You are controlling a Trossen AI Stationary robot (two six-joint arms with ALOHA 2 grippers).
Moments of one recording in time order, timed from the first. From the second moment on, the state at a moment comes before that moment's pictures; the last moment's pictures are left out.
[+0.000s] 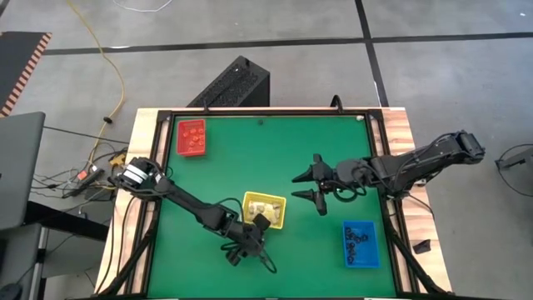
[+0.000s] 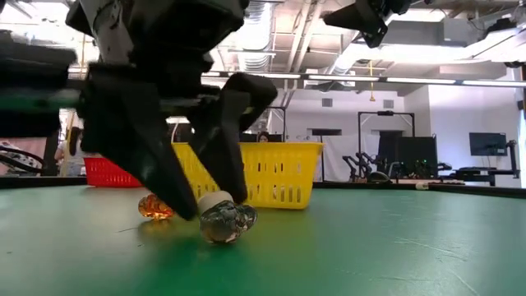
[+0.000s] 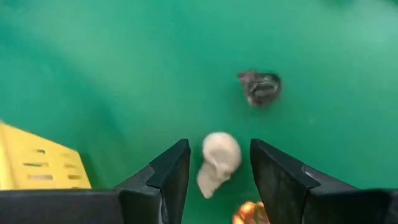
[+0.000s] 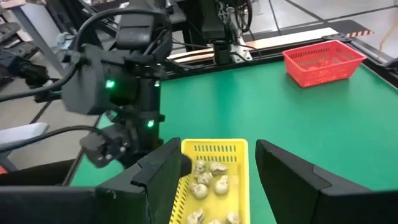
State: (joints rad) left arm -0.41 1.92 1.08 0.00 0.01 0.34; right arm 0.22 1.09 0.80 0.02 0.18 0.25
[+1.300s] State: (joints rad) left arm -0.41 1.84 1.08 -0.01 0.01 0.36; right arm 0.22 1.09 0.80 0.01 0.18 0.26
